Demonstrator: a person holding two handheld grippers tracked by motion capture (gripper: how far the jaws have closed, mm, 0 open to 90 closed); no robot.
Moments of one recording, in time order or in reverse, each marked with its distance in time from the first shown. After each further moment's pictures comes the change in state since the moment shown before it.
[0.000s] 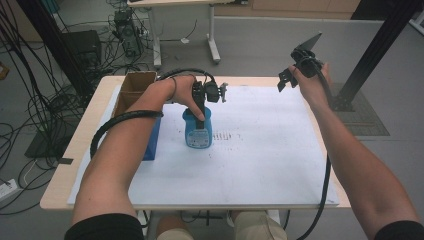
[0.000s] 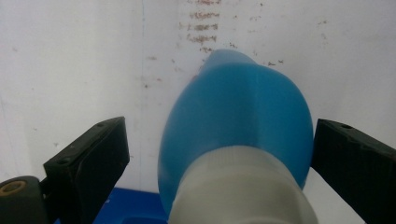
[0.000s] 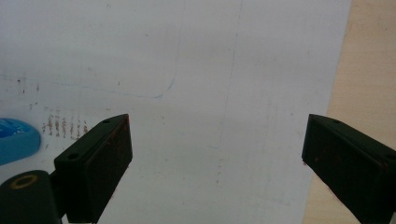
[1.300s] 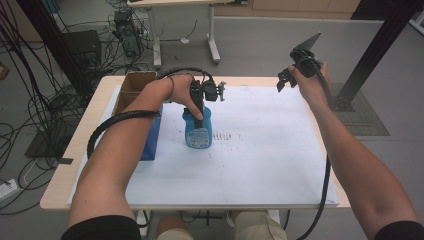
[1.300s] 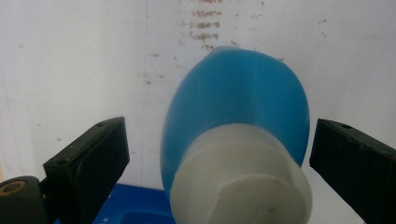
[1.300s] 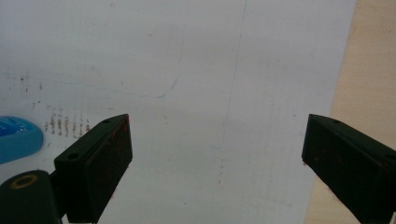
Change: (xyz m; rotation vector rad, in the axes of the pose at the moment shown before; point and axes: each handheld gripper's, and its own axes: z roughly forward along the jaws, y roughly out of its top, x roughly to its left) left arm -0.002 -0.006 -0.004 -0.006 0.007 -0.009; right arm 0.002 0.000 0.000 -0.002 0.005 -0.010
